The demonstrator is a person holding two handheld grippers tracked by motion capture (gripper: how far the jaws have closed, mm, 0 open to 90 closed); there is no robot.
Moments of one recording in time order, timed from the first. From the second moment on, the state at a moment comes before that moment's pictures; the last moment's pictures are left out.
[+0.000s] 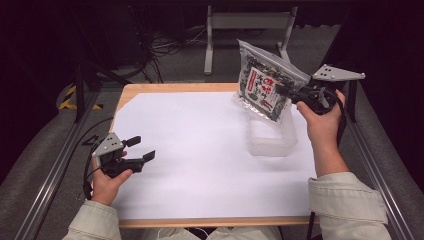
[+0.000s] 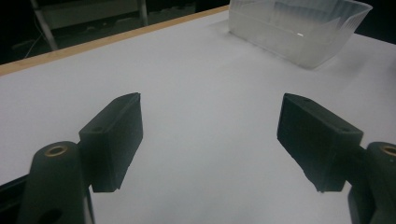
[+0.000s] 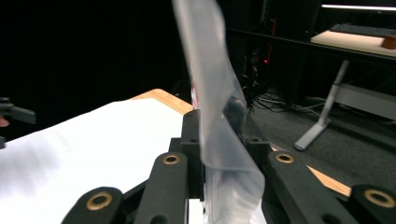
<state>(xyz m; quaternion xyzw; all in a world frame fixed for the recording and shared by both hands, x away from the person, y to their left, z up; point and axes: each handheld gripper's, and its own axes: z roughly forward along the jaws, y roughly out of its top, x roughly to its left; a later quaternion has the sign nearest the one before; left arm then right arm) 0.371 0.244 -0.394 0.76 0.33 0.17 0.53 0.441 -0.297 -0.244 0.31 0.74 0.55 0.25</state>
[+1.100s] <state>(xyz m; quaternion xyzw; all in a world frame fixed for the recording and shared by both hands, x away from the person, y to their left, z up) 0.373 0.244 -0.394 0.78 0.31 0.16 0.52 0.446 -0.325 -0.255 0.36 0.72 0.52 0.28</state>
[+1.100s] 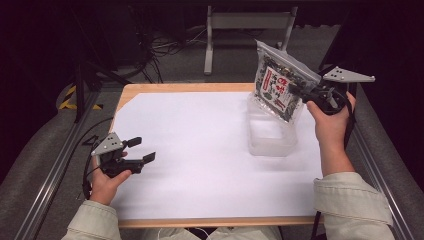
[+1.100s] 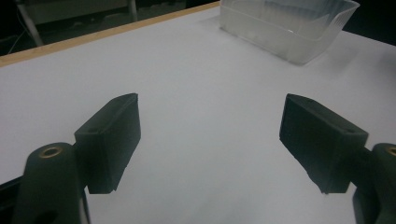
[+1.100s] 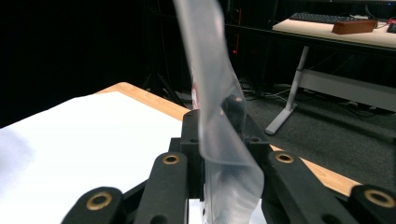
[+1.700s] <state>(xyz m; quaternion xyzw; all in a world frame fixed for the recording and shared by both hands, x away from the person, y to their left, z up) 0.372 0.245 -0.393 0.77 0.32 0.17 0.52 0.450 -0.329 -0.270 0.37 0.72 0.52 0.28</state>
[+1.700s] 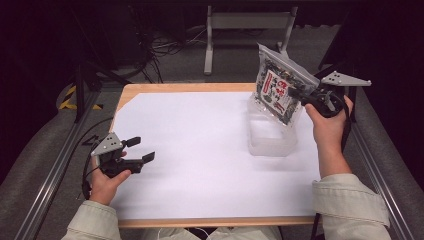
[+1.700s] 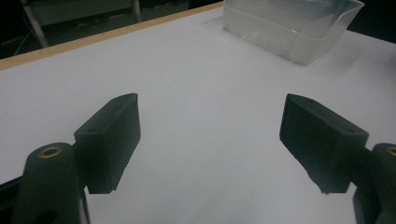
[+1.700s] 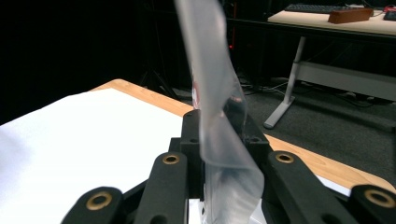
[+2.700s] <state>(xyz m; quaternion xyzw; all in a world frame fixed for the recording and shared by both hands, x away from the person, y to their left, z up) 0.374 0.243 -0.396 0.78 0.32 0.16 0.52 0.455 -0.330 -0.310 0.40 0.74 0.49 0.23</state>
